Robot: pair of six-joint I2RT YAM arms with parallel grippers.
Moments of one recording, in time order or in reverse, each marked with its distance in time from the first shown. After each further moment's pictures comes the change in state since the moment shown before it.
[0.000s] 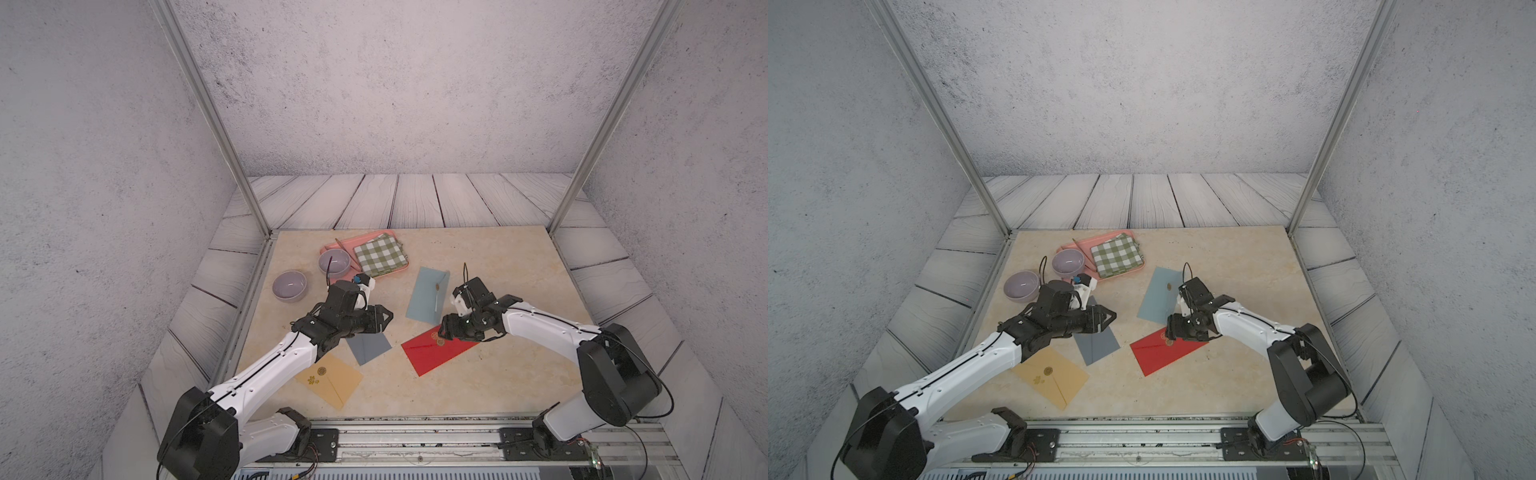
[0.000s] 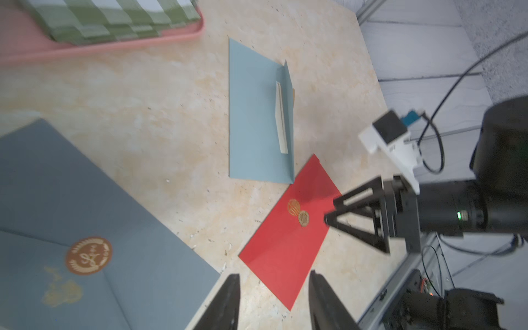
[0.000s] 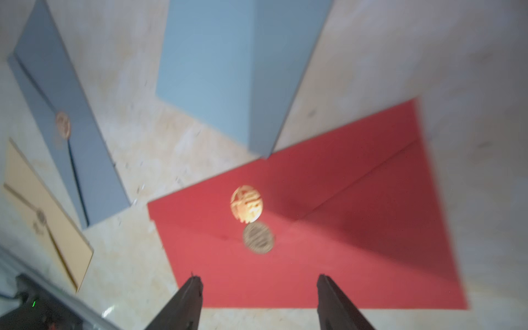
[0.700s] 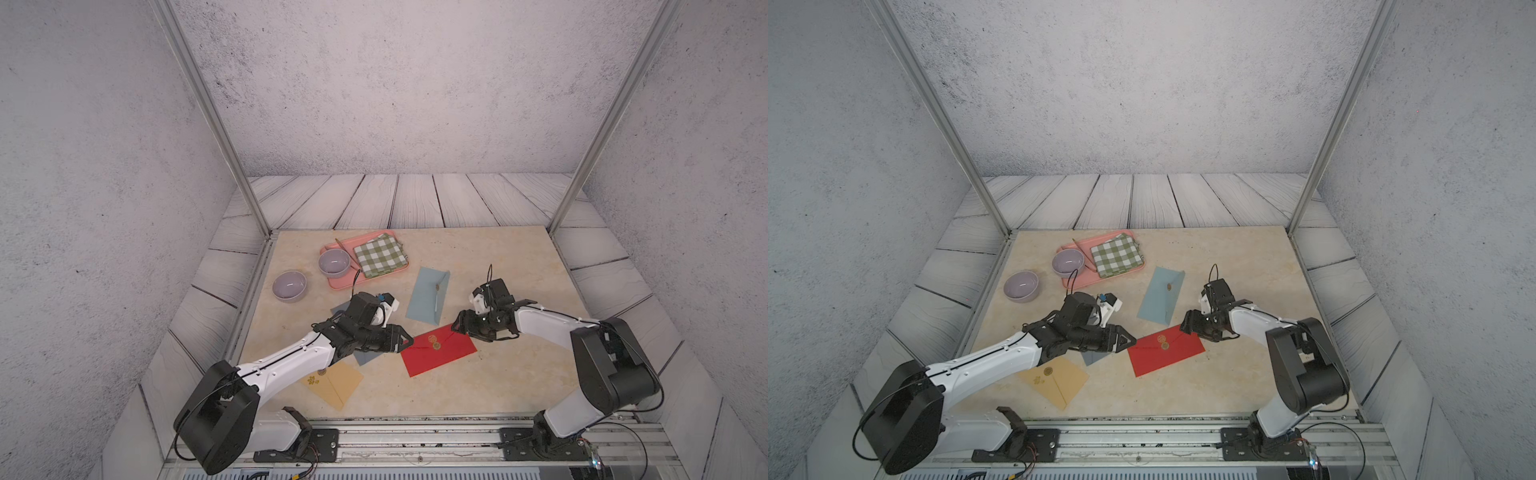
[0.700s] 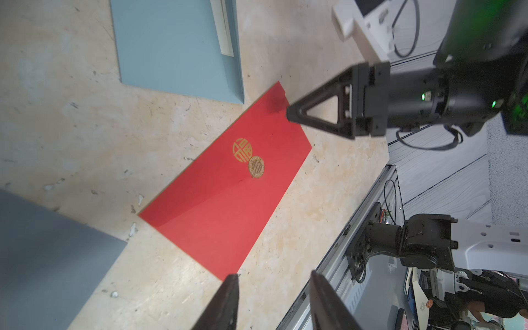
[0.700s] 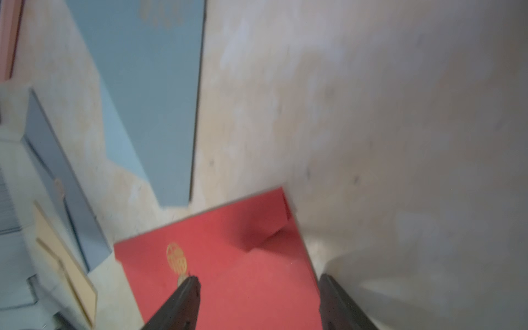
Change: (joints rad) left arm -0.134 0.116 -0.045 0.070 0.153 -0.070; right arm -0.144 -0.029 -0.218 0.196 -0.192 0.050
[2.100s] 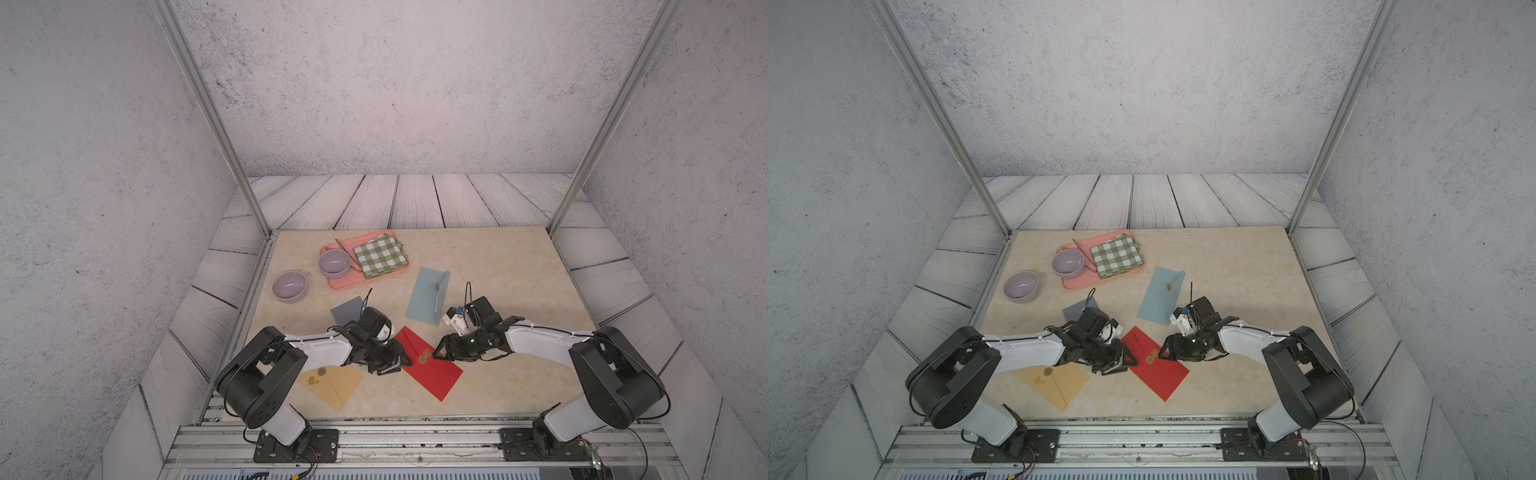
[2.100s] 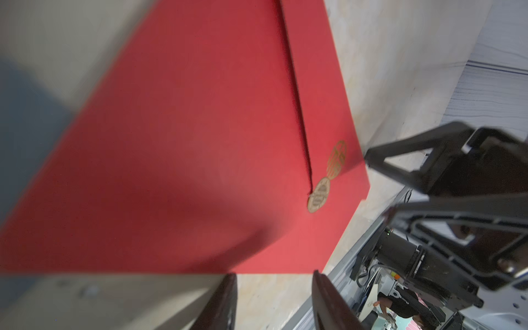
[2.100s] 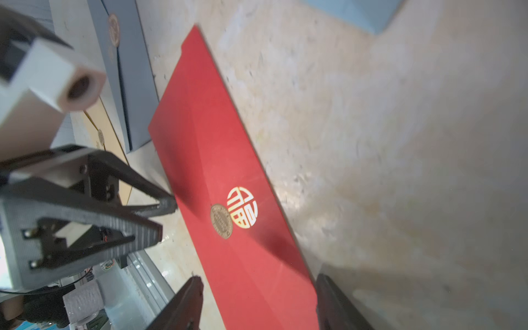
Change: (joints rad) left arm -0.010 0.304 -0.042 0.098 0.089 -0.264; right arm 0.182 -0.031 -0.076 0.049 -0.156 -0.091
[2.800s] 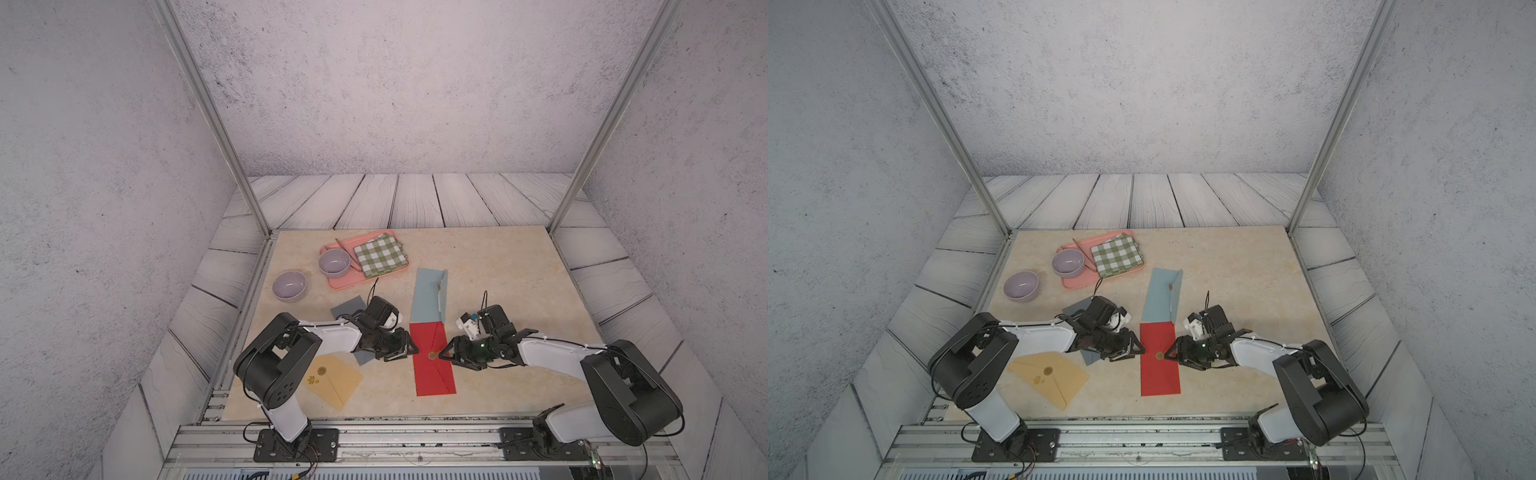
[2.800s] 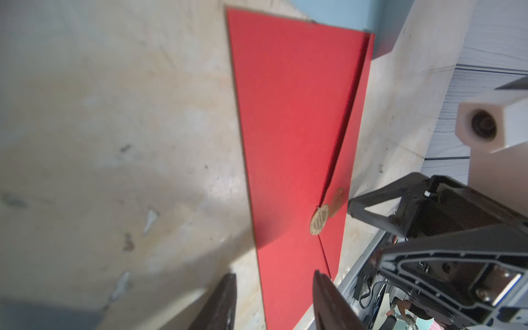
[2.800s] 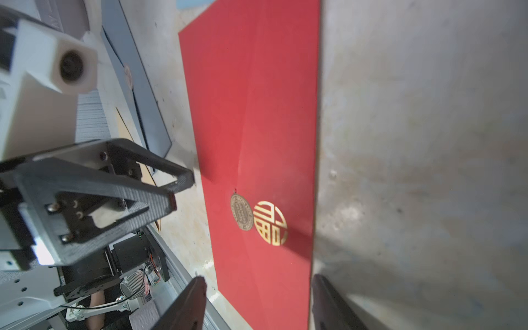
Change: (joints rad) left arm 0.015 0.084 0.089 0.017 -0.008 0.072; right arm -0.078 -0.059 -0.136 0.187 -0.069 0.222
